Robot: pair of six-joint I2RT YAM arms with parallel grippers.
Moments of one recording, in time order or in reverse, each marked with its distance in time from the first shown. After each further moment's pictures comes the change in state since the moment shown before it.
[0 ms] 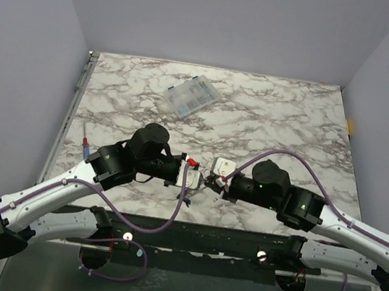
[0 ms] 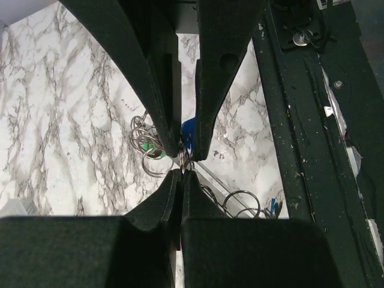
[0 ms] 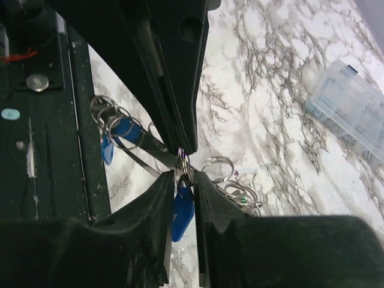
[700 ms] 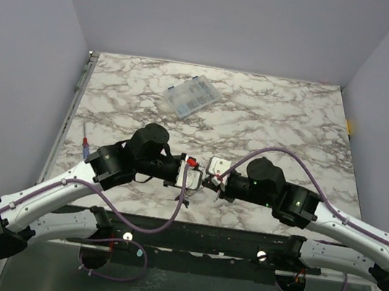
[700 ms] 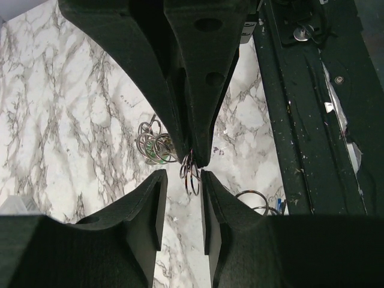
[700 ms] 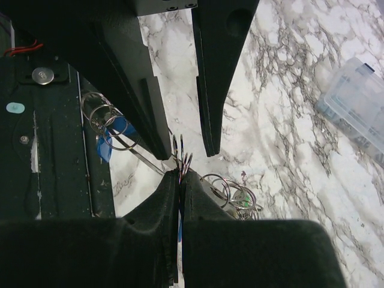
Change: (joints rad) left arm -0.001 -0.014 0.000 -0.016 -0.008 0.003; right arm -0.013 0.034 0.011 0.010 -0.041 -0.009
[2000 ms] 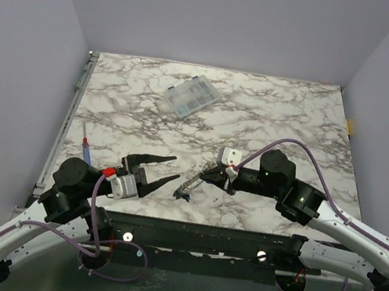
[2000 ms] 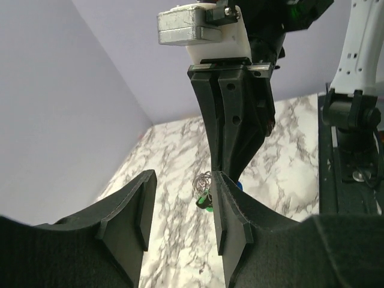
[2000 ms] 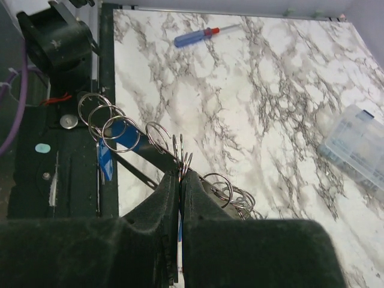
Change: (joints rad) left arm 0.000 -0.612 -0.388 0.578 -0.179 -0.348; right arm -0.120 -0.020 -0.021 0.174 -0.239 0.048
